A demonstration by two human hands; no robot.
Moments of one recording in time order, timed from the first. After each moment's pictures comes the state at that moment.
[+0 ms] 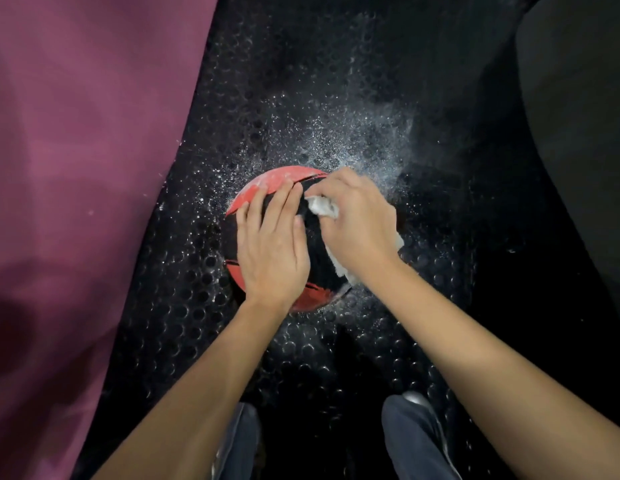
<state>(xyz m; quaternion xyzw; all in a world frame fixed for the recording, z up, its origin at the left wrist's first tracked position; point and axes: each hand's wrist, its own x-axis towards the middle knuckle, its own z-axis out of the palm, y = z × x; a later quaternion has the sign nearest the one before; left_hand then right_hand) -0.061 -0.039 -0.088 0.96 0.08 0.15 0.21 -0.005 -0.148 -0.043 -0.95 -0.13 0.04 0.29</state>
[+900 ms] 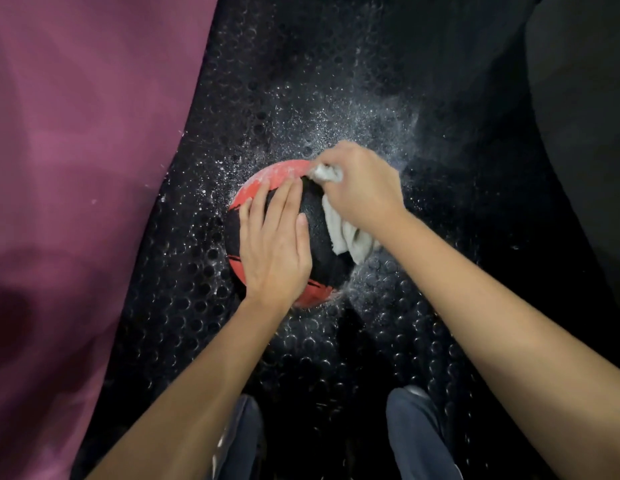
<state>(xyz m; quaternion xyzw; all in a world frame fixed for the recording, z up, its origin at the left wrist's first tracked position) -0.066 -0.036 -0.091 0.97 0.07 0.13 0.20 0.034 -0.141 -0.037 -0.95 -0.17 0.10 0.24</state>
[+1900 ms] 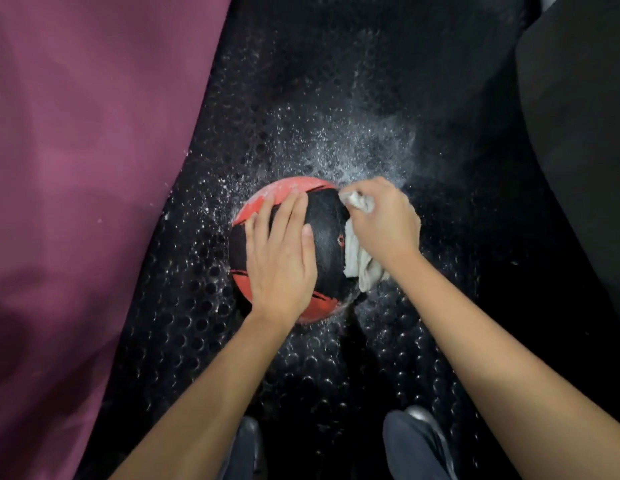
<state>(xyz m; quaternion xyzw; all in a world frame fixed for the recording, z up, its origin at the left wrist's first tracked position) -0.062 -0.040 -0.081 0.96 0.08 0.09 0.23 0.019 -0.167 -0.057 -0.94 -0.02 0.08 0.34</state>
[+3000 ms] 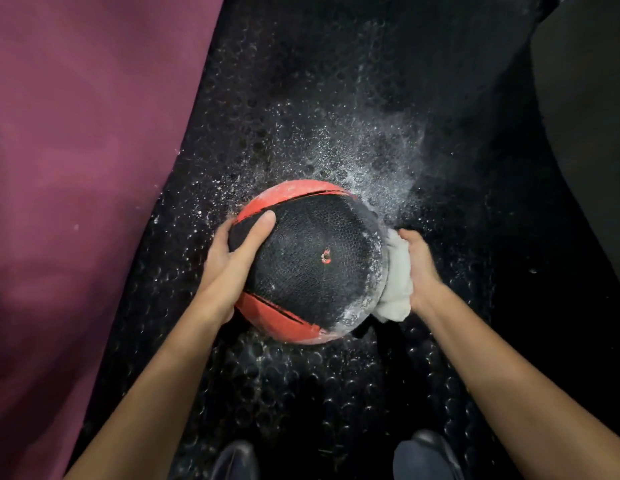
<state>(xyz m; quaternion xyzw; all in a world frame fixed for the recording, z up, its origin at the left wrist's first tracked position) -0.051 0.019 -0.098 0.67 0.35 -0.07 0.65 0.017 -0.211 -0.157 -0.61 0.35 0.26 0.66</state>
